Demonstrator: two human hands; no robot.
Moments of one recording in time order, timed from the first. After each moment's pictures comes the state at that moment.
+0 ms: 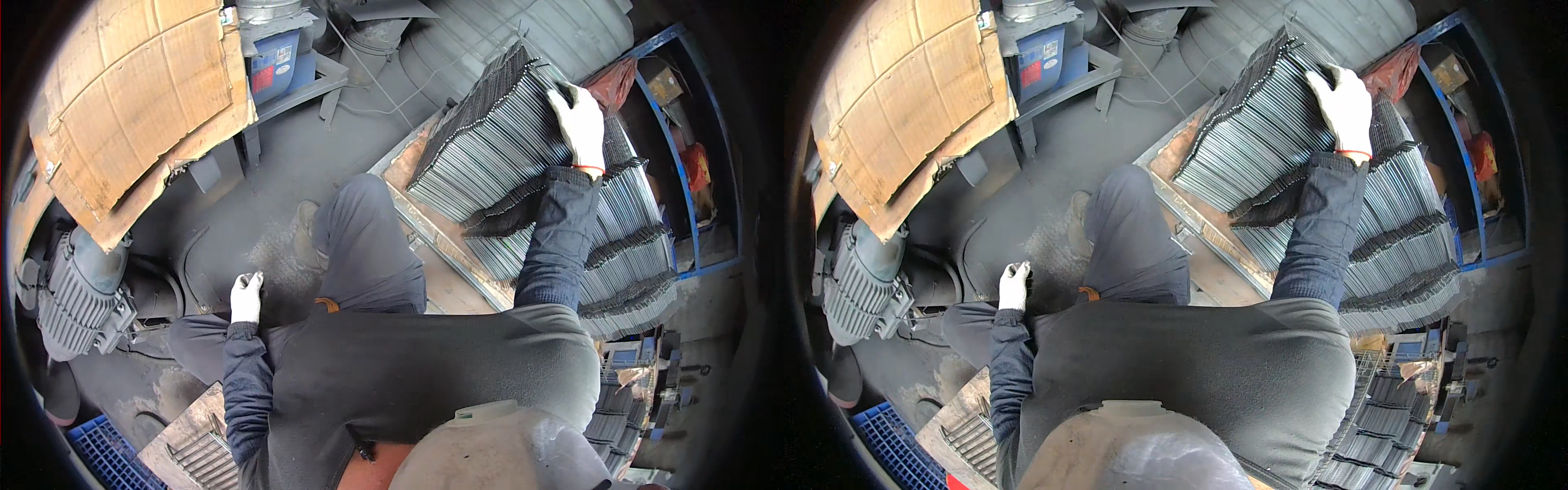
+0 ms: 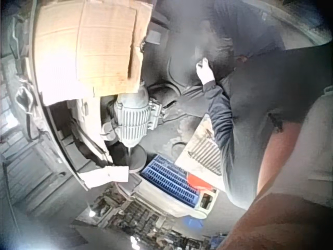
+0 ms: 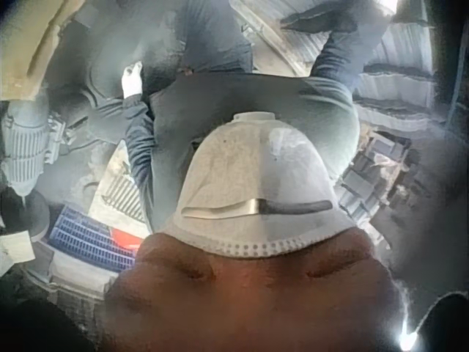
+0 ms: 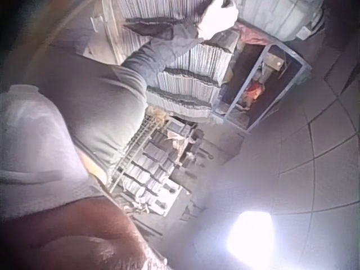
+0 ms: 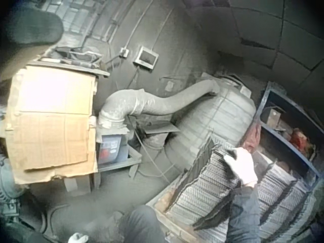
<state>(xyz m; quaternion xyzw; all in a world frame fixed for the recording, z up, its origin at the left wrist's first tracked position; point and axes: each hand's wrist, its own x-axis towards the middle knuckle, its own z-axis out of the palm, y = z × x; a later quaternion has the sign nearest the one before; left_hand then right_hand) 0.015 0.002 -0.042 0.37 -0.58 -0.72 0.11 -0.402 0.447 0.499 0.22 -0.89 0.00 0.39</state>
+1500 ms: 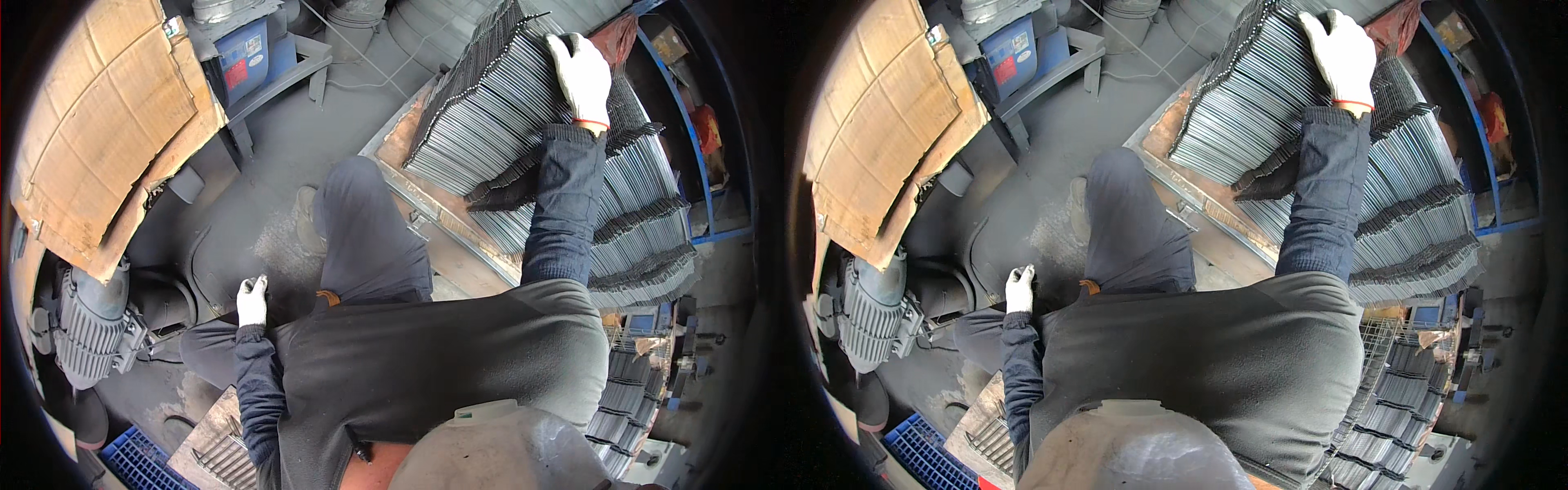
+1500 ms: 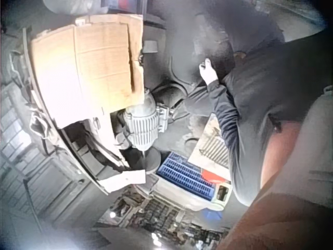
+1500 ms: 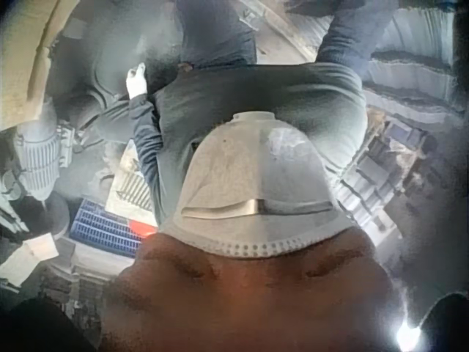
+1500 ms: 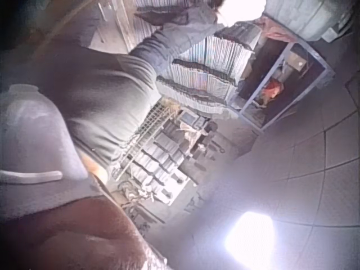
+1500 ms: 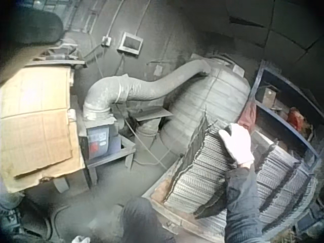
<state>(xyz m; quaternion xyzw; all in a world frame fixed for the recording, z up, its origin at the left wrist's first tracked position) 0.024 0.004 -0.050 0.39 -0.61 -0.69 0.08 -0.428 0.445 0.495 0.19 -0.89 -0.06 0.42</state>
